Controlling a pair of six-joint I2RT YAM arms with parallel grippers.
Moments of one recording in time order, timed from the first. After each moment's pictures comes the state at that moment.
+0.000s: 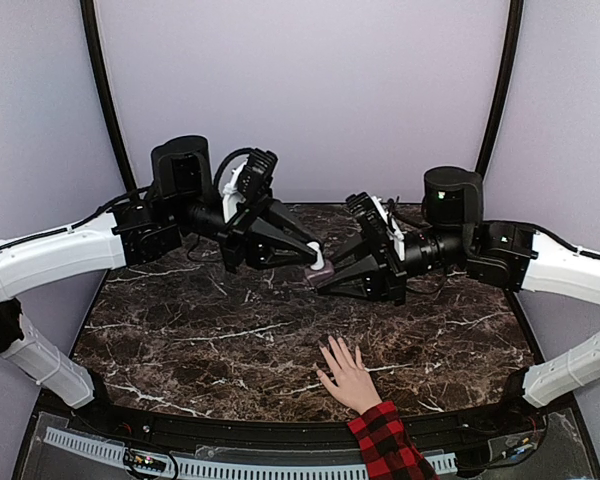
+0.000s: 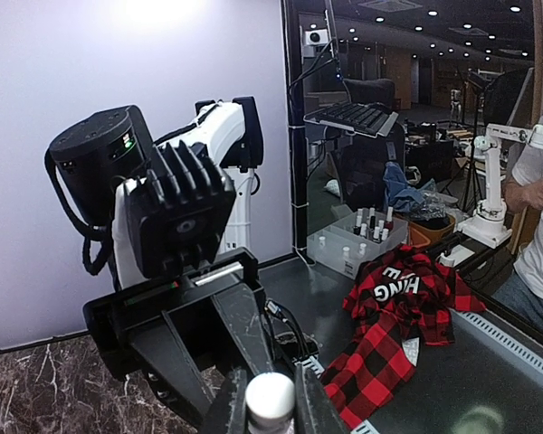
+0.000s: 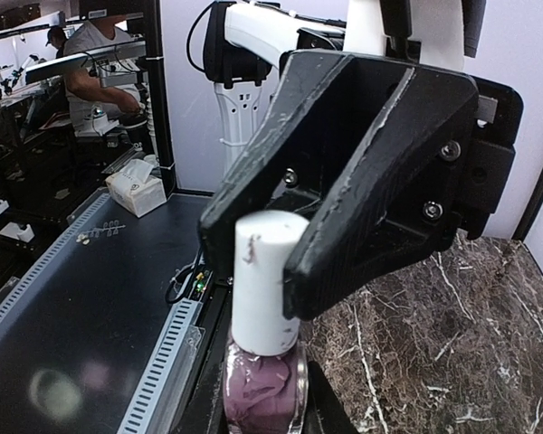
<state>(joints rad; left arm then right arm) -0.92 1.44 1.28 0.12 1.08 0.08 0.99 1.22 1.08 -0.10 -0.77 -0.21</state>
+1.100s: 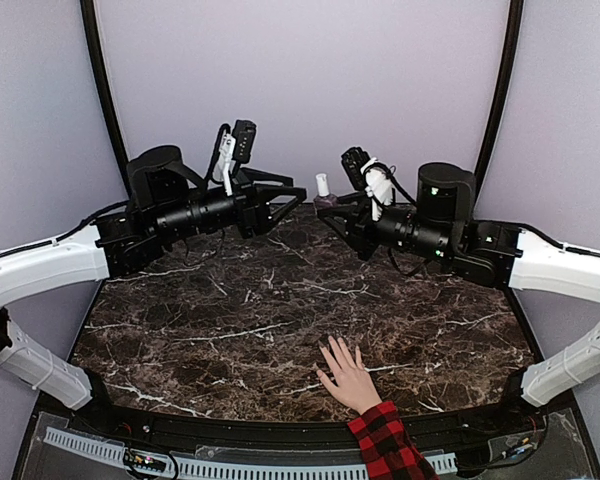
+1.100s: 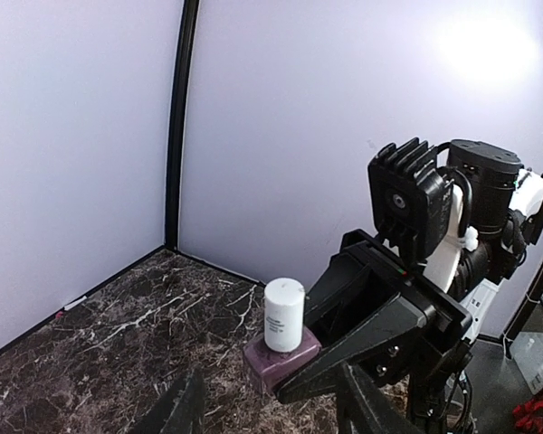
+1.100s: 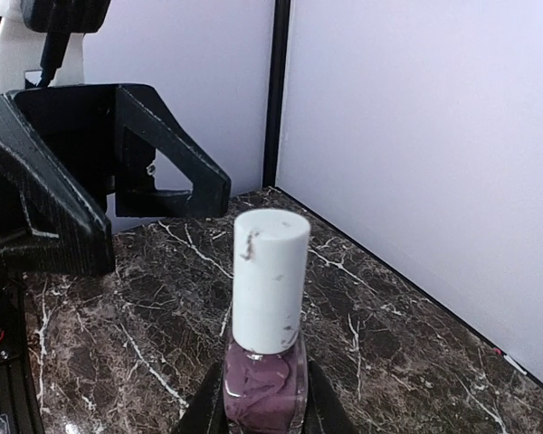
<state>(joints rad) -0.89 1.33 1.15 0.21 0.27 -0.16 0.99 1.28 1.09 0.06 0.01 -0.09</state>
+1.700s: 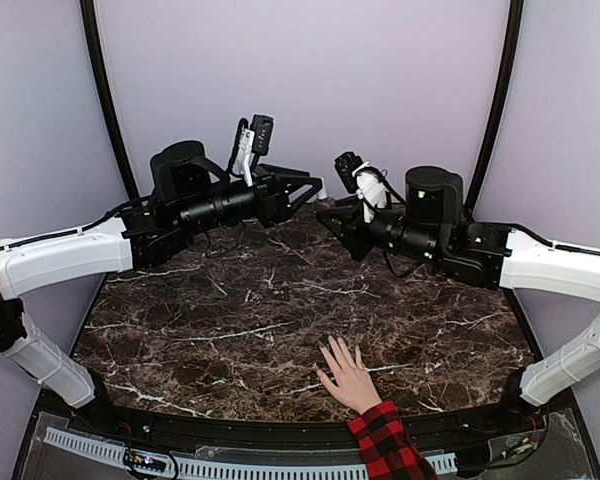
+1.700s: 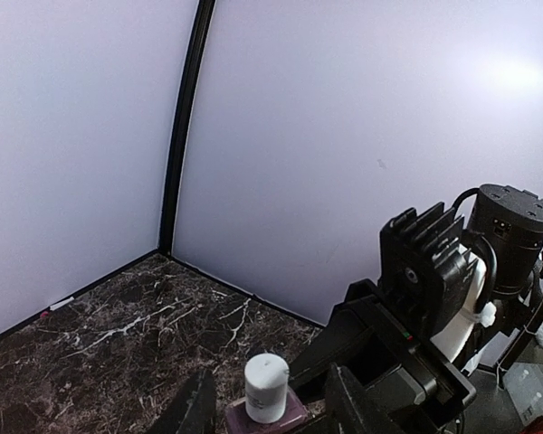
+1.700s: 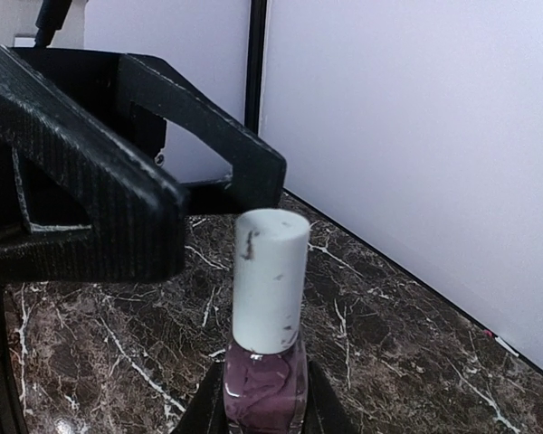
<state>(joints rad) -0.89 1.46 1.23 0.28 0.25 -0.24 0.99 1.32 1.10 0.05 0.10 -0.07</state>
